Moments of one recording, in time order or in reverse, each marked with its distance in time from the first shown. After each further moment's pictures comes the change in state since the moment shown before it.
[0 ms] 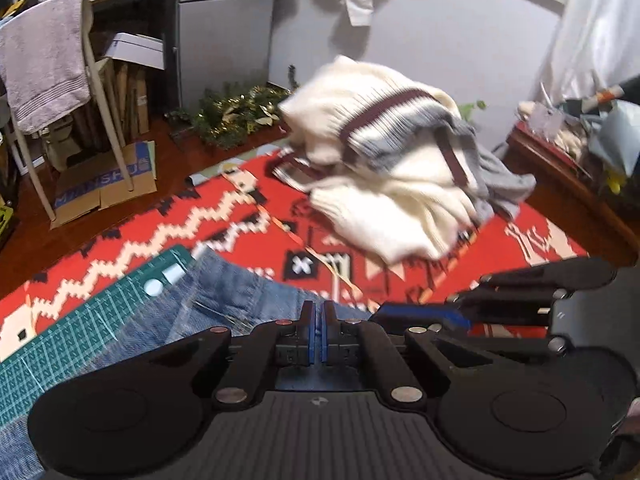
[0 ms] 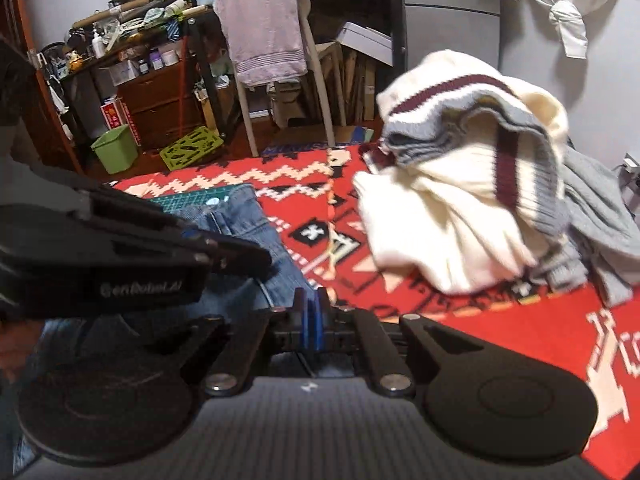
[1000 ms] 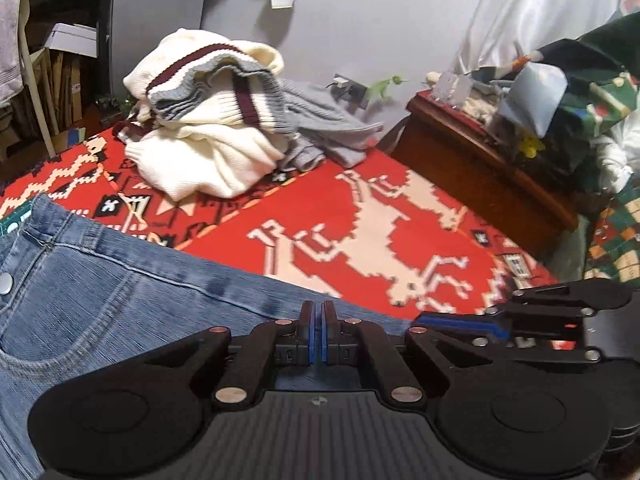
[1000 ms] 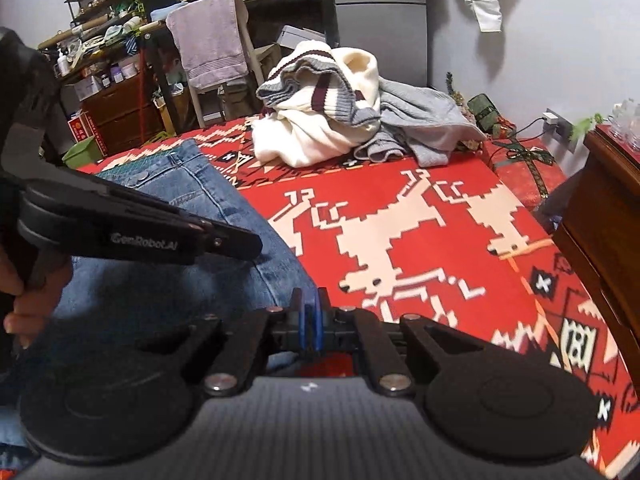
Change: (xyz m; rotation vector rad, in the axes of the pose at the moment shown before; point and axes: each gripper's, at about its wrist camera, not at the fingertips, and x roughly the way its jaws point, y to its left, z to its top) left arm -0.023 -0.120 -0.041 0.028 0.031 -0.180; right arm -0.146 -0.052 -0.103 0.099 -0.009 -0.085
